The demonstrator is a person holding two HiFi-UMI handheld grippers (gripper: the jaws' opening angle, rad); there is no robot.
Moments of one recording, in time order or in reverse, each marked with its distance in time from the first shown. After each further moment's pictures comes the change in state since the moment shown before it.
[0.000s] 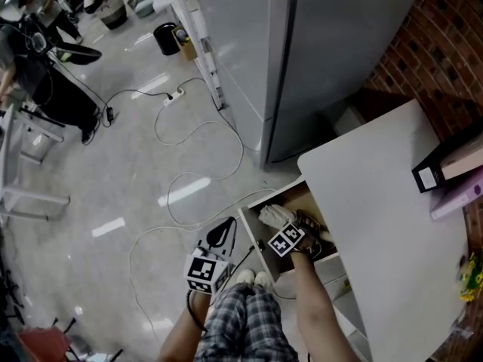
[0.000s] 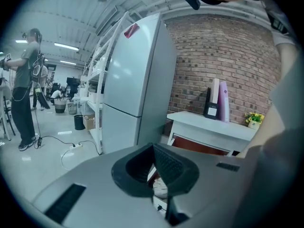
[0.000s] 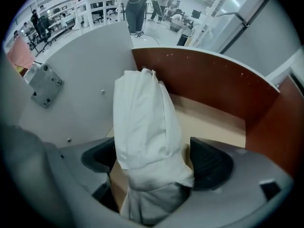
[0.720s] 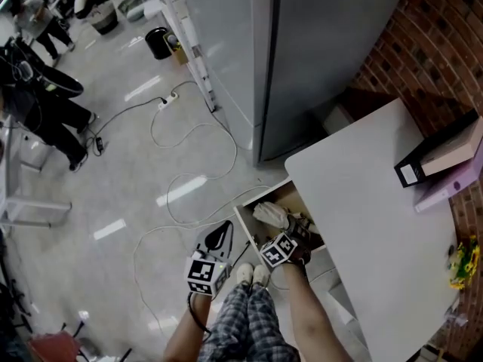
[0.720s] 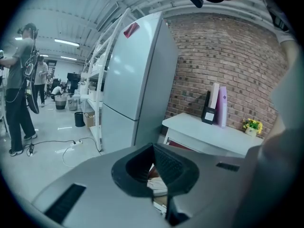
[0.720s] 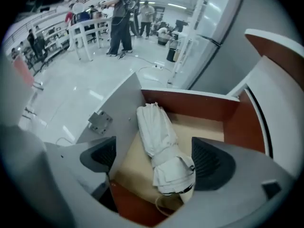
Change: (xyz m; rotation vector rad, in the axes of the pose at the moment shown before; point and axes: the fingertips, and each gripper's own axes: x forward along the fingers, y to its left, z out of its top) left arm -0.021 -0.022 0.037 -0.030 0.026 -0.011; right arm -0.096 0.014 0.017 0.132 -0.158 -0.003
